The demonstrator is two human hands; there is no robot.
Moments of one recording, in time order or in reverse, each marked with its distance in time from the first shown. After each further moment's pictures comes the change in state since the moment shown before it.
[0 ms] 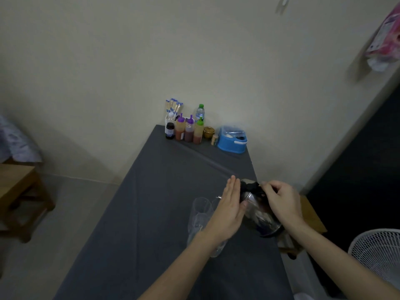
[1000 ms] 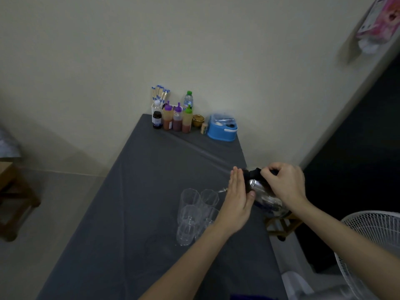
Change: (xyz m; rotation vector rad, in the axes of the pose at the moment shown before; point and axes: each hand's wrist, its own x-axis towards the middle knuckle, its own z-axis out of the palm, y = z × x) left_hand 0.024 0.017 0.044 -0.131 0.003 -0.037; right_hand 0.028 0.008 -0.027 -0.308 0.059 -0.147
